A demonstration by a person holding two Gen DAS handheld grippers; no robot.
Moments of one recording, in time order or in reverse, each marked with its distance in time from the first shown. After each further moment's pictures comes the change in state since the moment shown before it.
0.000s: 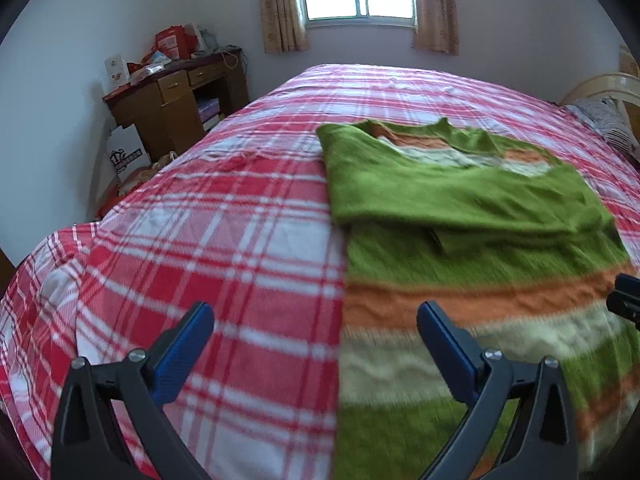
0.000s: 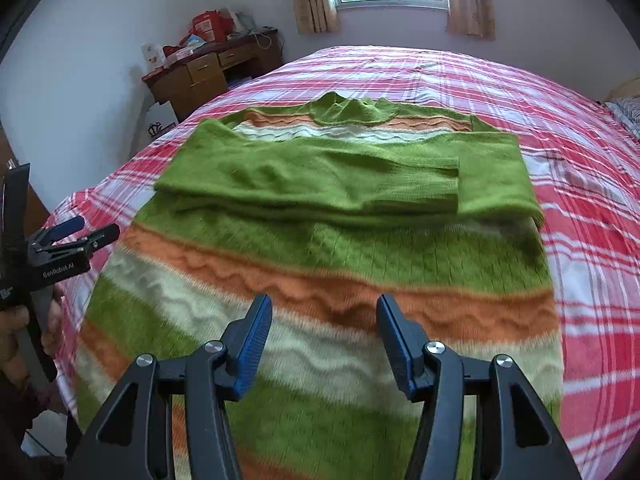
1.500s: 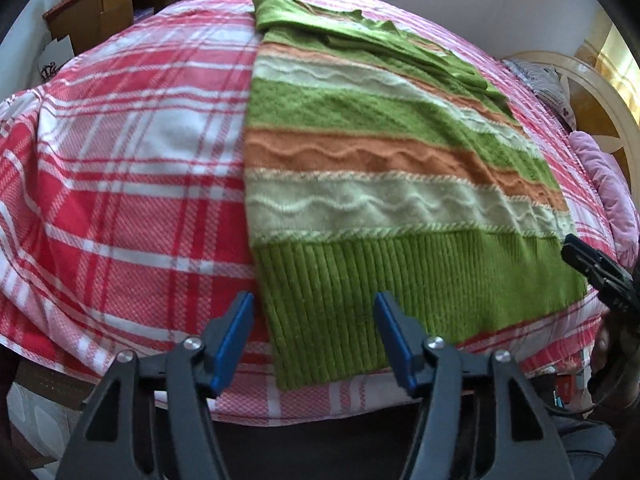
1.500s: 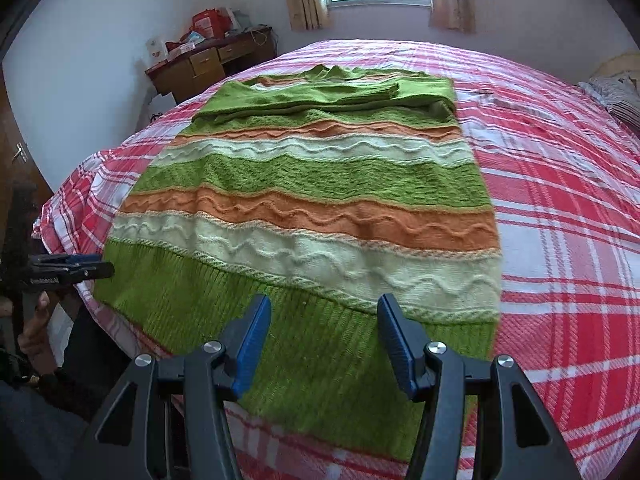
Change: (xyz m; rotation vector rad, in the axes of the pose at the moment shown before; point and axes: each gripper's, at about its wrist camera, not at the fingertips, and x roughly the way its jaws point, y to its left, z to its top) left arm -0.069 0.000 -0.136 -0.033 0.328 -0.339; right arm -0.099 -0.005 -0.138 0.019 -0.007 -0.044
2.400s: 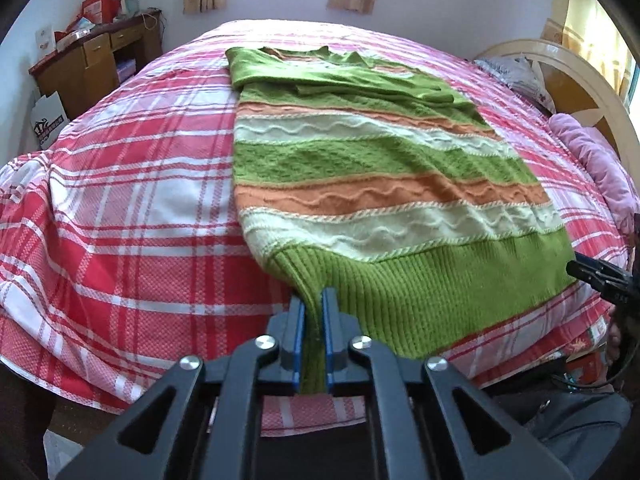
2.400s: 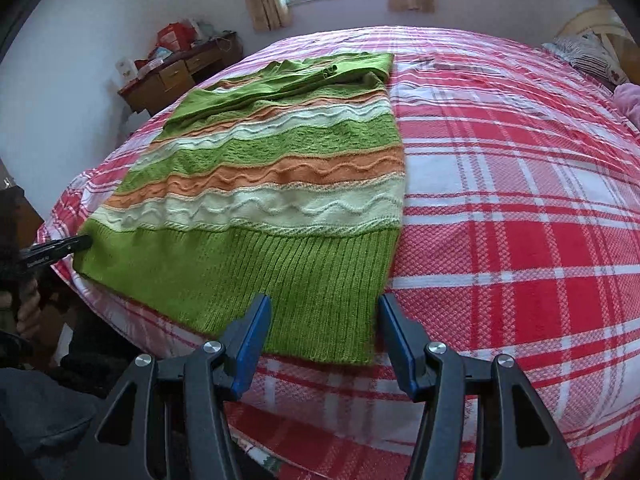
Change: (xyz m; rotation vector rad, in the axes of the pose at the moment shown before) left arm -0.033 -0.012 0.003 0.148 -0.126 0.027; right arm -0.029 -0.041 -0.041 0.122 0.029 -0.030
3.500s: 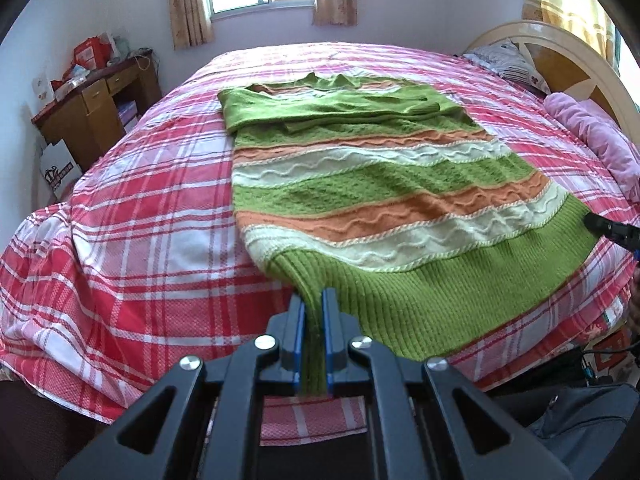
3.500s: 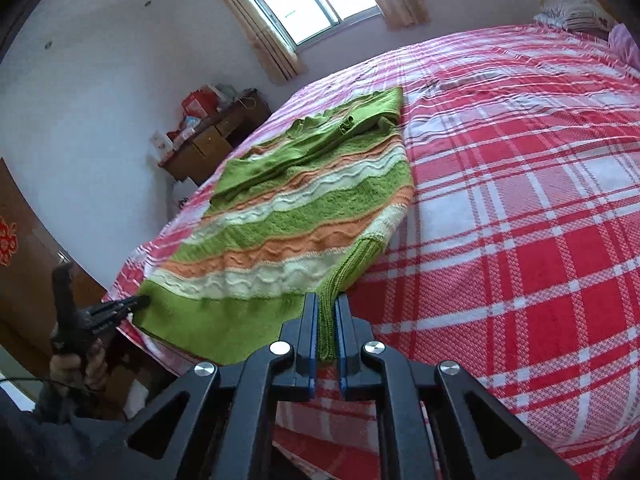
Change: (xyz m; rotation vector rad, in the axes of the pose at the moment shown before) left arm -0.024 -0.020 0.015 0.119 -0.077 0.078; right arm -0.029 -0.026 0.018 0.200 -0.161 0.274
